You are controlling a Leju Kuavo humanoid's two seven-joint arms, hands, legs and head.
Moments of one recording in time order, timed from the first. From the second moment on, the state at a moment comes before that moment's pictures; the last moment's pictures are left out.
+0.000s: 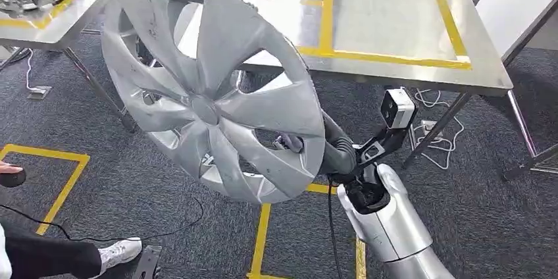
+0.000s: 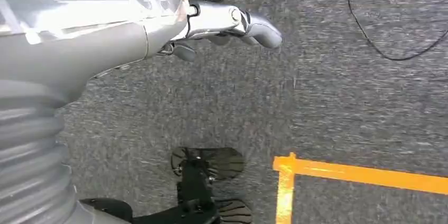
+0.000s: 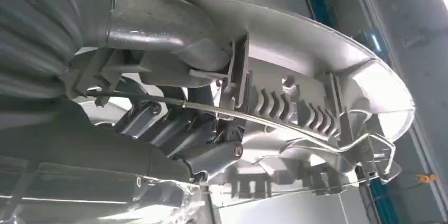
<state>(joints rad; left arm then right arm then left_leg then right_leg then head) 0.05 0.09 -0.38 -0.55 0.33 0.35 -0.07 -0.39 0.01 0.44 -1.37 -1.04 0.79 -0.02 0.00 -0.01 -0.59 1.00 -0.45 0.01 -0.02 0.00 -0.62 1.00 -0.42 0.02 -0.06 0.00</state>
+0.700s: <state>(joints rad) 0.05 0.09 -0.38 -0.58 0.32 0.36 -0.06 -0.41 0.02 0.42 -1.38 -1.01 0.77 -0.03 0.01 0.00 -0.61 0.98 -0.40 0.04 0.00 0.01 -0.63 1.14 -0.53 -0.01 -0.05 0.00</state>
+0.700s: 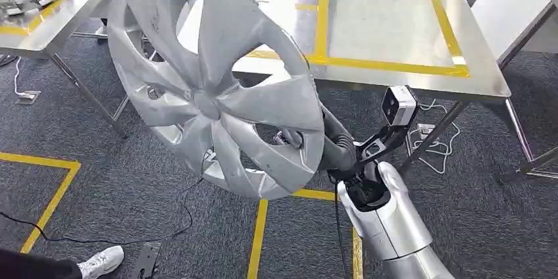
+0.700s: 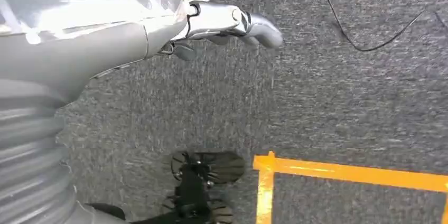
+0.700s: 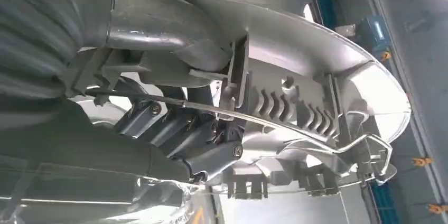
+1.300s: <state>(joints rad) 0.07 0.05 -0.31 -0.57 0.24 0.32 -0.06 -0.43 0.00 0.34 -1.35 -0.99 0.75 -0.06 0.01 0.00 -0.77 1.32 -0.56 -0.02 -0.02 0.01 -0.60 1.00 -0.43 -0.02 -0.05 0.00</state>
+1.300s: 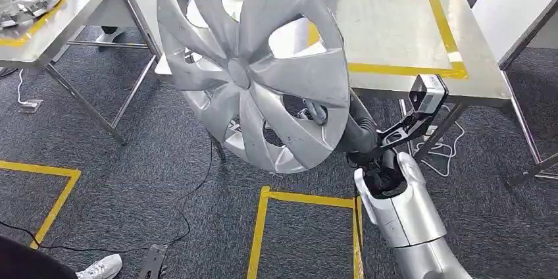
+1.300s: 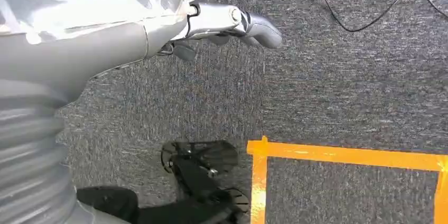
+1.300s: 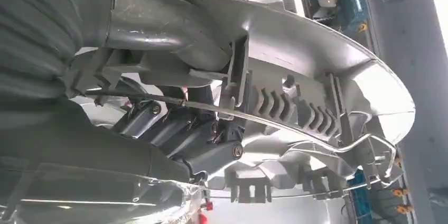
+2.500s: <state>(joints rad) 0.04 0.01 -0.20 -0.50 0.18 0.27 -0.09 -0.45 0.02 0.33 -1.32 -0.98 0.74 -0.05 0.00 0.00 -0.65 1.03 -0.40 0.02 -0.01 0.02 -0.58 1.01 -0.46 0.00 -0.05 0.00</state>
